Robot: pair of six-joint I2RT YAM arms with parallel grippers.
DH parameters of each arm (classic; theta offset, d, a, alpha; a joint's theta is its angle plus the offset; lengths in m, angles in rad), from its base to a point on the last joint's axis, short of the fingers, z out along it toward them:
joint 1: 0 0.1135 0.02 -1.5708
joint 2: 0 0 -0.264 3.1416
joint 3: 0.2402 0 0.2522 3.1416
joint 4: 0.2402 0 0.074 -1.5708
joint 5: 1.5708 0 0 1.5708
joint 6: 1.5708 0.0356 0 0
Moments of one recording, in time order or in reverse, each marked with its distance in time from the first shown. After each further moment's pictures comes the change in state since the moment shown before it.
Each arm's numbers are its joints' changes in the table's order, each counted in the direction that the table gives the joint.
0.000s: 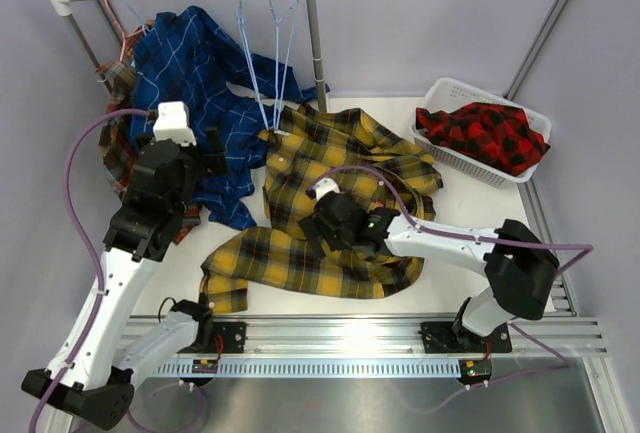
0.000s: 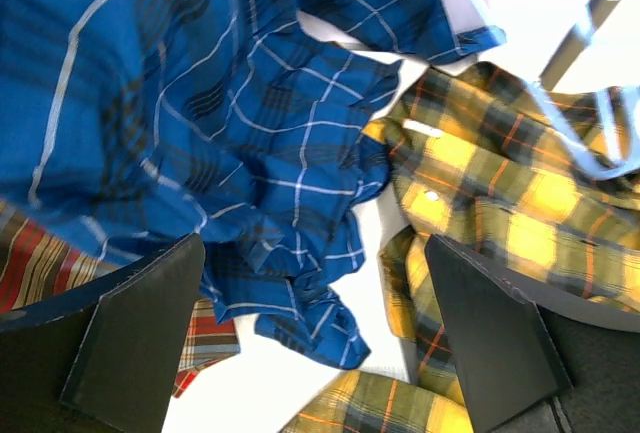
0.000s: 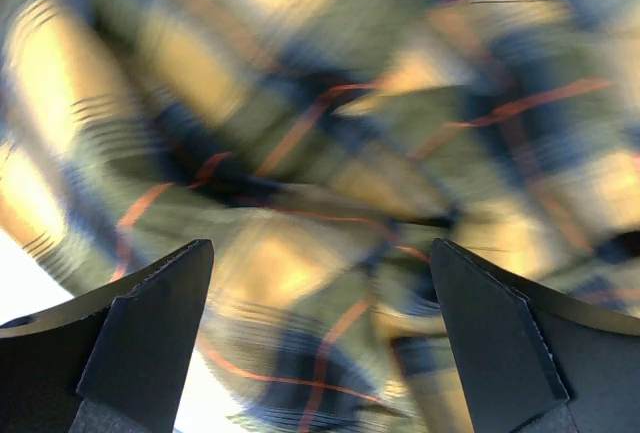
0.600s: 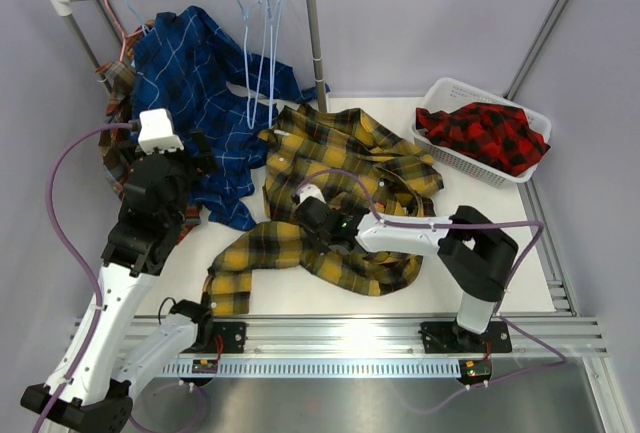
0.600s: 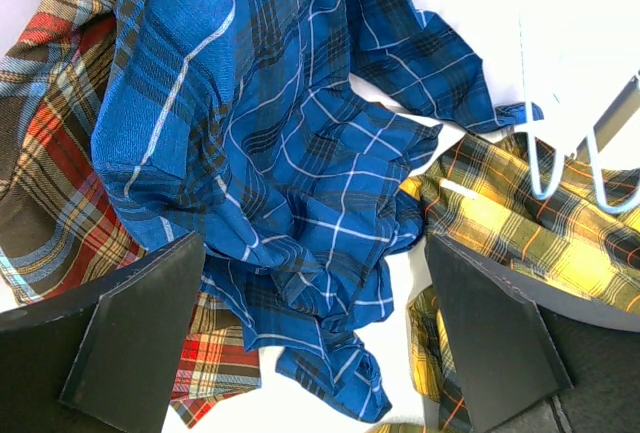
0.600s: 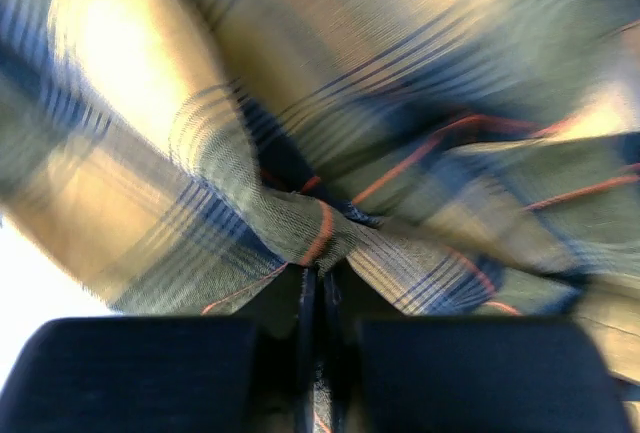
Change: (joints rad) left arm 0.005 -0.107 -0.114 -0.162 -0.124 0.032; right arm 0.079 0.254 0.105 -0.033 0.014 0.022
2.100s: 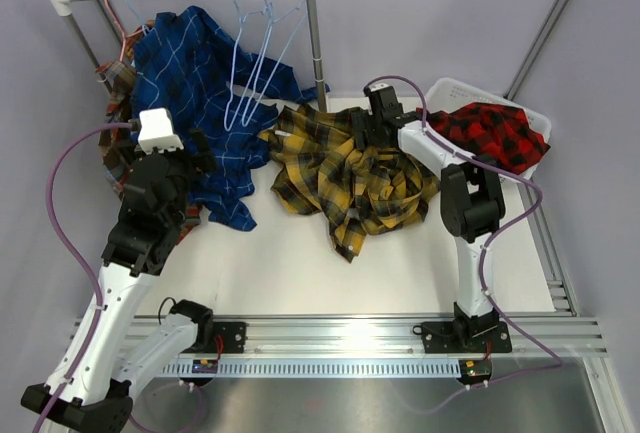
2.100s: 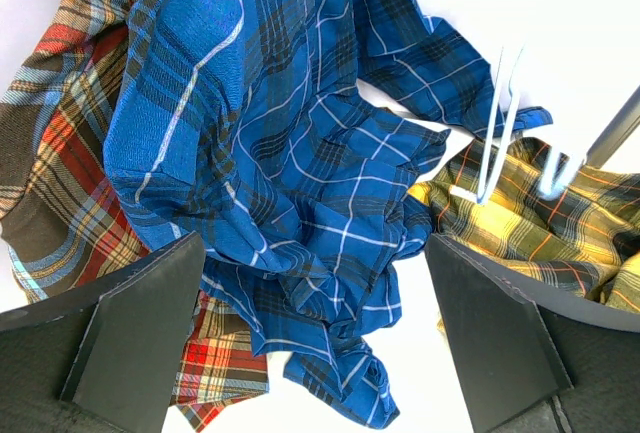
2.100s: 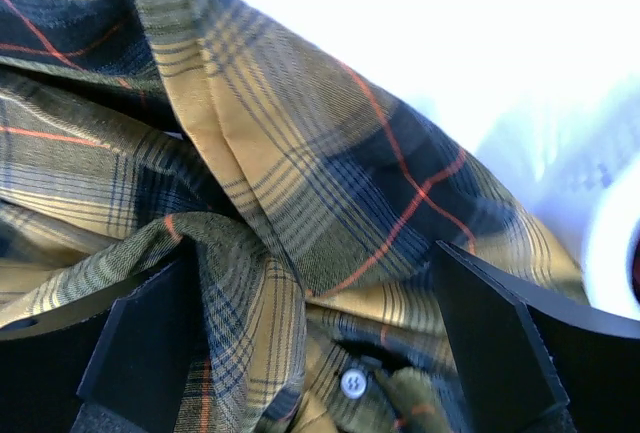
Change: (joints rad) left arm 0.001 0.001 -0.003 -0.014 -0.013 0.022; right arm -0.690 0.338 0.613 0.100 -0.079 -0.264
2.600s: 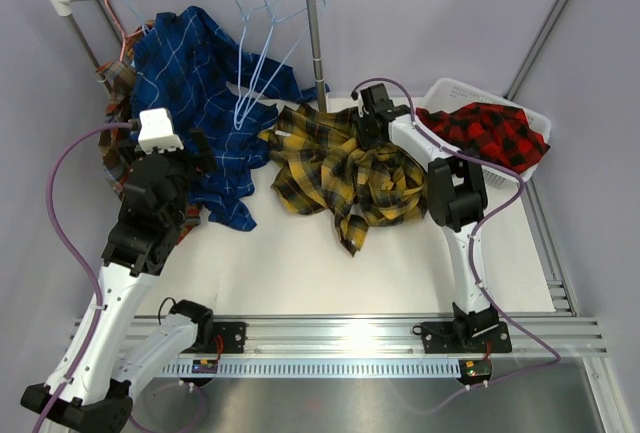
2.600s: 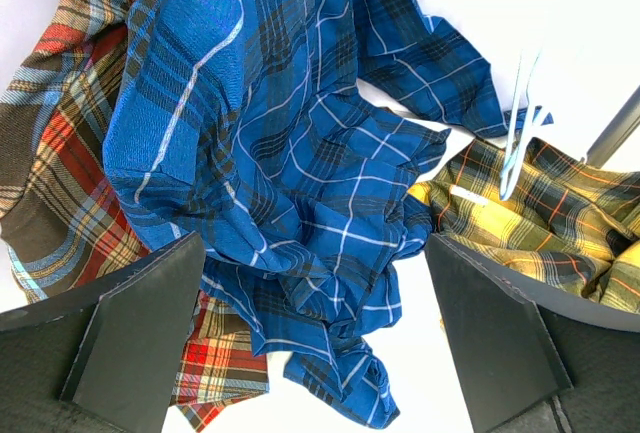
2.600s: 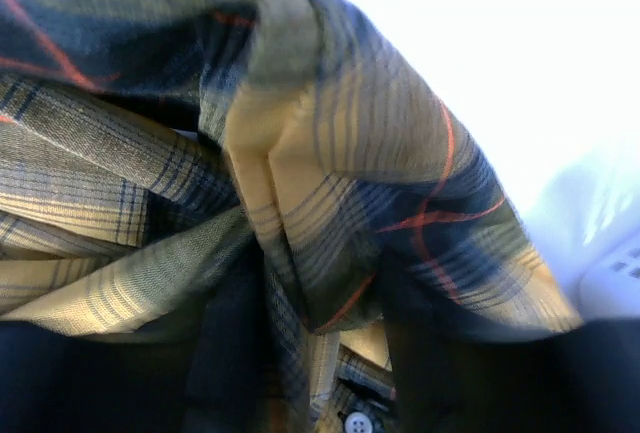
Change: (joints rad) left arm 0.000 0.001 0.000 0.000 0.000 0.000; right arm 0.000 0.182 0.226 0.146 -0.090 -0.122
